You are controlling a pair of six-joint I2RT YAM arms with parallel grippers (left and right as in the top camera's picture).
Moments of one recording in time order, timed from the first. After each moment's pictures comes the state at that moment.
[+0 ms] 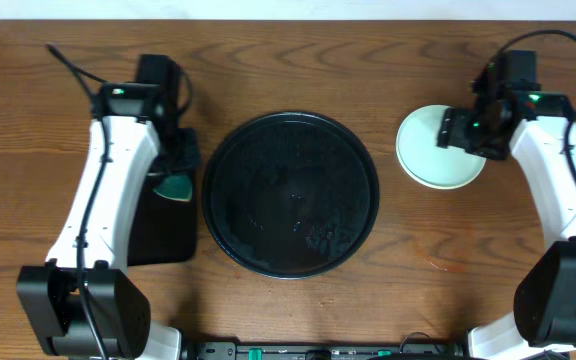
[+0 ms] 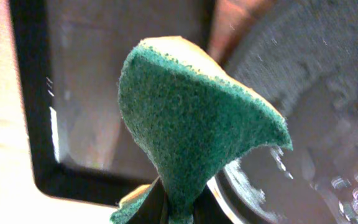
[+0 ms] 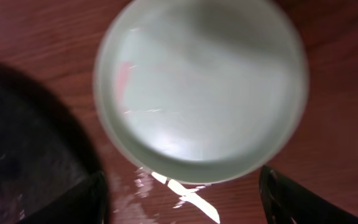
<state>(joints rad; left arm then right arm) -0.04 1.66 1.48 -1.27 -0.08 -0.24 -0.02 1.73 1.40 -0.92 -0.08 0.22</state>
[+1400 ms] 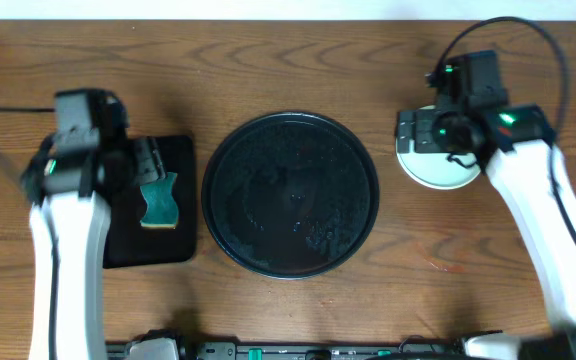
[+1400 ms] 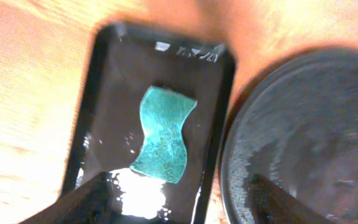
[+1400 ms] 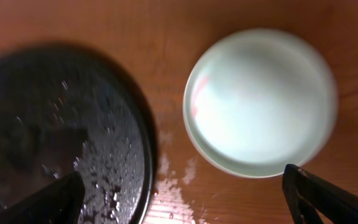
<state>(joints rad) 0.15 1.26 1.26 -1.04 0.01 -0.15 0.19 1.49 1.41 -0.93 -0.01 0.18</state>
